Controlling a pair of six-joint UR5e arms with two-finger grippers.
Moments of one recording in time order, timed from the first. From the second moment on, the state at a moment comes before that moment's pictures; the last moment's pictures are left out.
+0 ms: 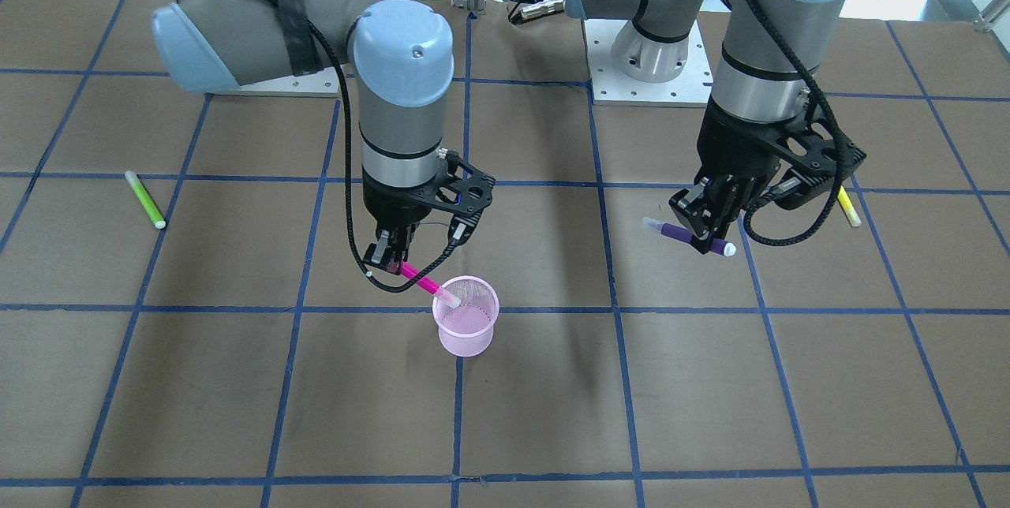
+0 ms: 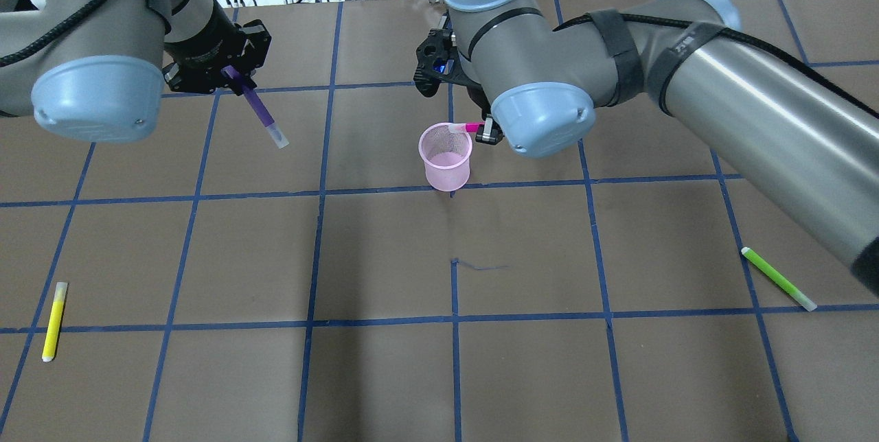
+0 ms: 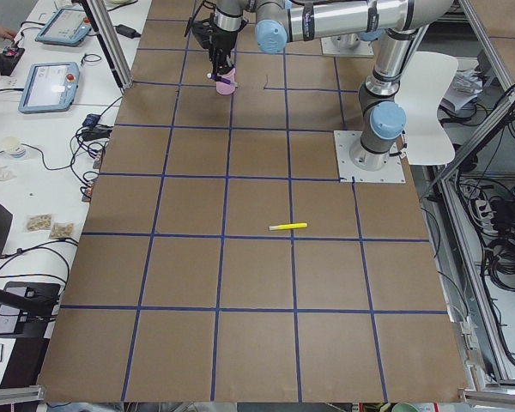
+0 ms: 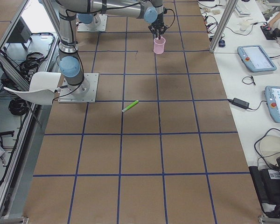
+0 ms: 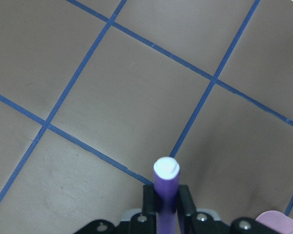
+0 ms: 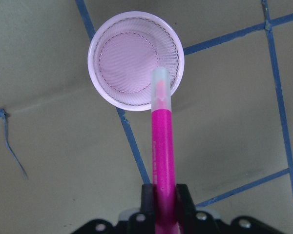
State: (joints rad) left arm -1.57 -1.65 -1.68 -1.13 1.66 -0.53; right arm 1.93 -1.23 1.57 -1.99 -1.77 -0.92
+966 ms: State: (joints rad) left arm -1.57 -1.65 -1.68 -1.13 1.65 -0.53; right arm 2.01 -1.08 1.54 -2.10 -1.84 -0.93
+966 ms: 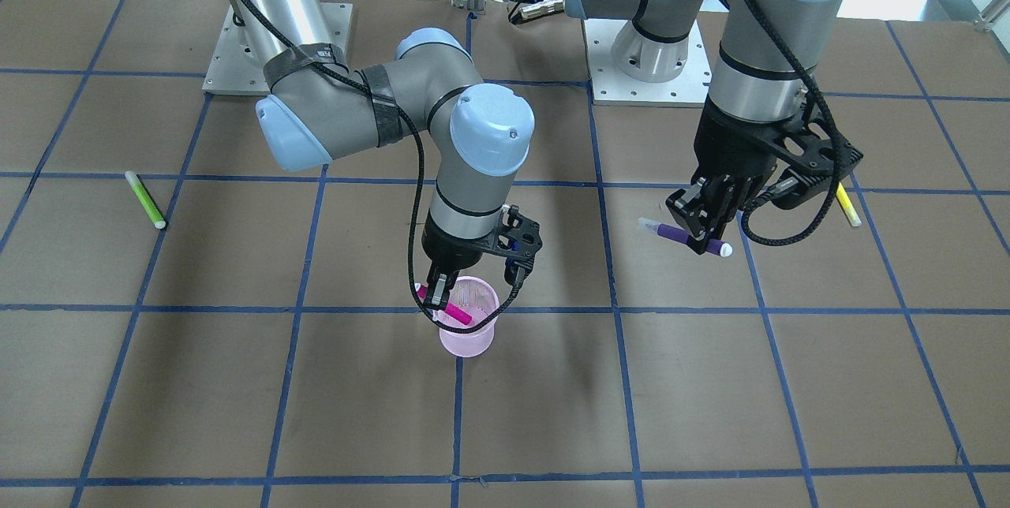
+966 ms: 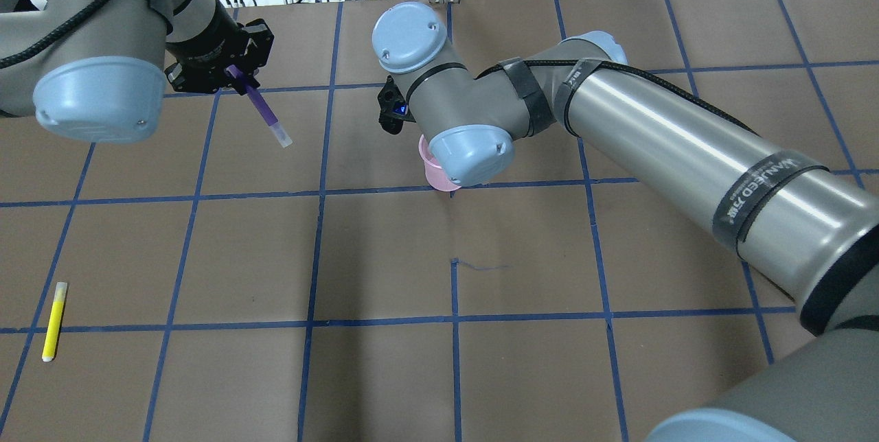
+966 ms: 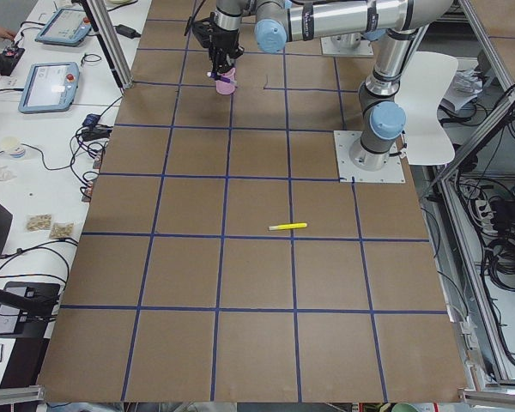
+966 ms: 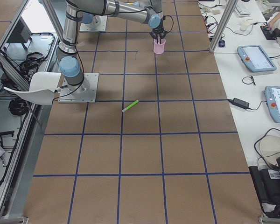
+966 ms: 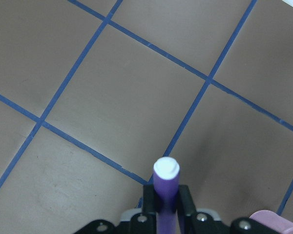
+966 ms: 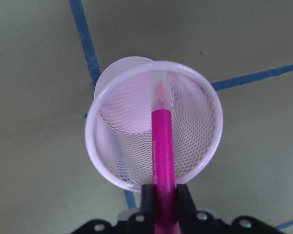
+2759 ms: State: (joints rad) left arm -1.86 -1.78 -1.68 -0.92 1.79 -0.98; right arm 1.64 -1.53 1.59 -1.82 -1.57 -0.24
